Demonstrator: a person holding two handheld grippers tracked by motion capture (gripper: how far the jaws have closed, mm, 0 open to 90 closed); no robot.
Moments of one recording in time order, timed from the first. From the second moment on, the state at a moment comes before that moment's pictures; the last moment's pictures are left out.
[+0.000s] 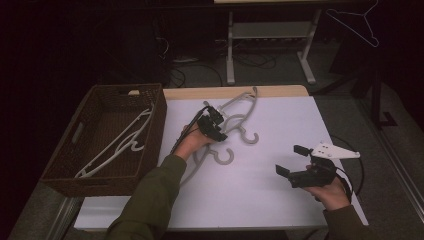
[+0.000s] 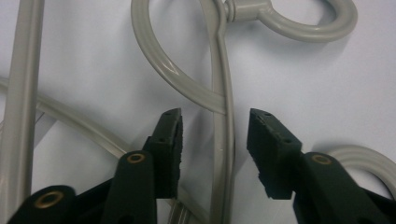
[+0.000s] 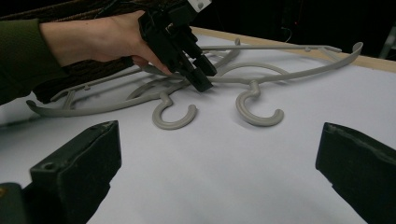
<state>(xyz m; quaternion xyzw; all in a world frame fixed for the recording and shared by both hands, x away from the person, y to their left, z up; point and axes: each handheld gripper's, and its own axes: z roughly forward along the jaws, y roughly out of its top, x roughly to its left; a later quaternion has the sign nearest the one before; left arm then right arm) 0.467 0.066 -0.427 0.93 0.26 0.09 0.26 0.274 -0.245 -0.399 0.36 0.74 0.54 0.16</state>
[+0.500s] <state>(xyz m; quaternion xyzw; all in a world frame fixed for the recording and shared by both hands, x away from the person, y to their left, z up) 0.466 0.062 -0.429 0.93 0.26 0.07 0.26 0.275 -0.245 -0.399 0.36 0.74 0.54 0.16</state>
